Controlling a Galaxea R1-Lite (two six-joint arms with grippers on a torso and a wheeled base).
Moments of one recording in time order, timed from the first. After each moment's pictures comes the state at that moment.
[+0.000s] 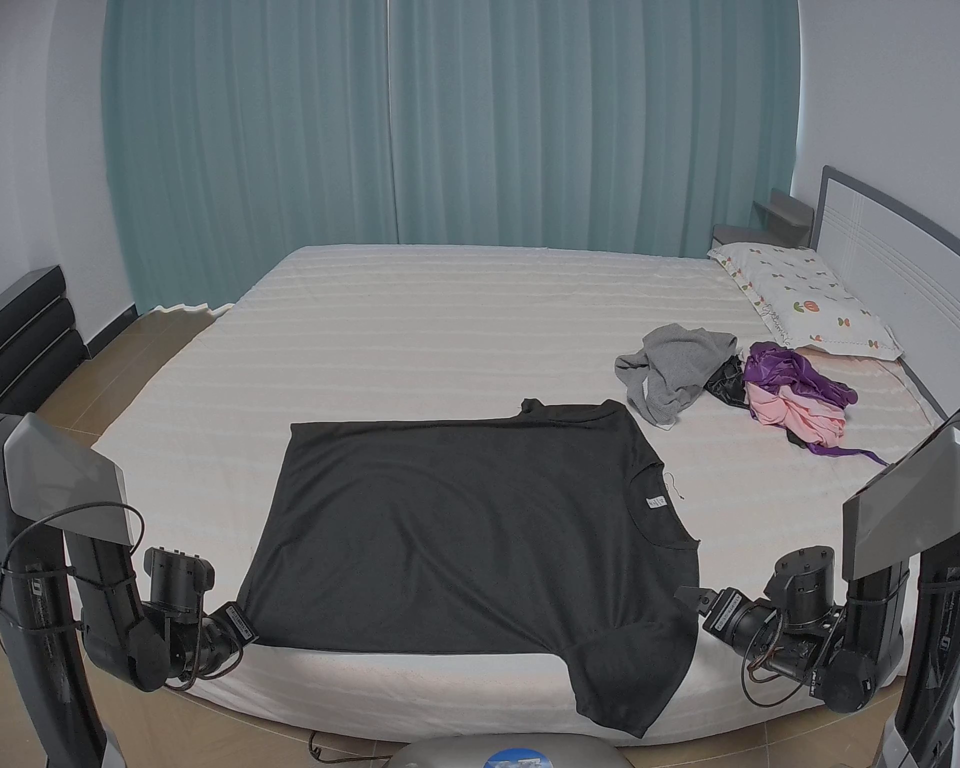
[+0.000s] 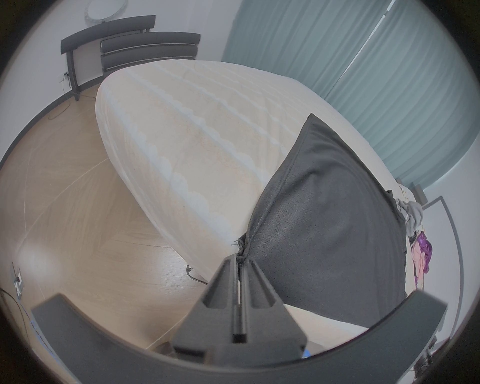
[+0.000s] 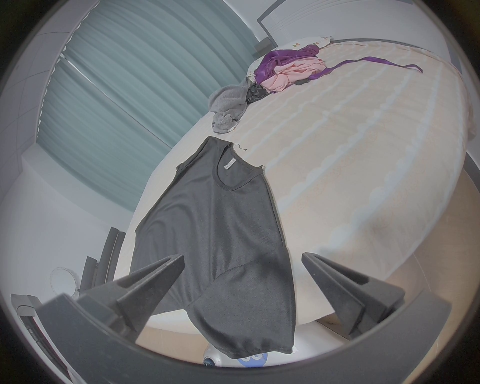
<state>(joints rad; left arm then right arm) -0.03 2.26 -0.21 -1.13 0.10 -0.74 0.38 2.27 -0.07 -1.55 -0.12 0.90</state>
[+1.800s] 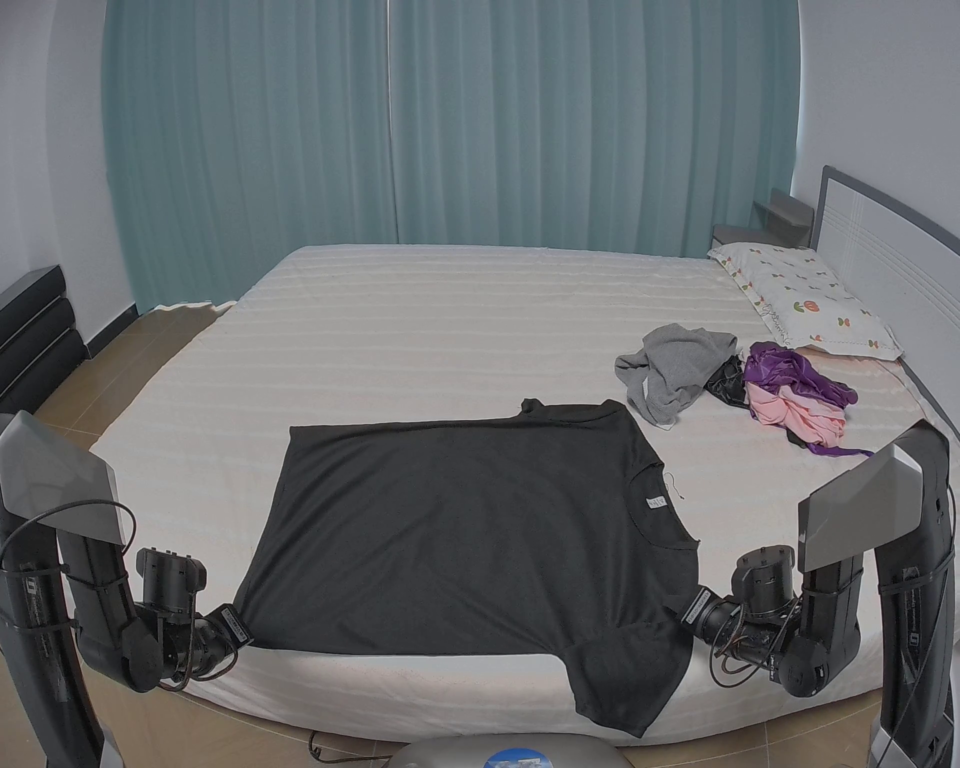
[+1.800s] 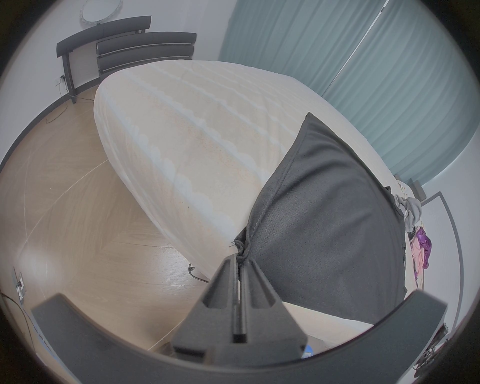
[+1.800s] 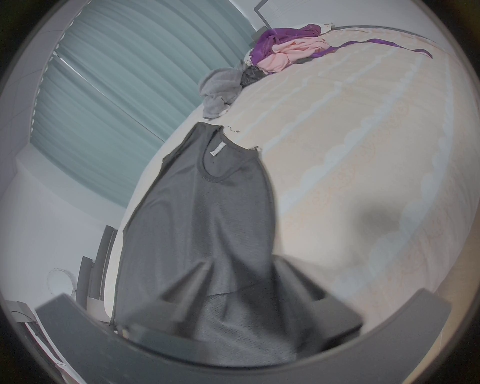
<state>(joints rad) -0.01 2.24 -0.18 -1.13 0.08 -0.70 0.34 2.45 -0.29 -1.49 -0.07 0.89</state>
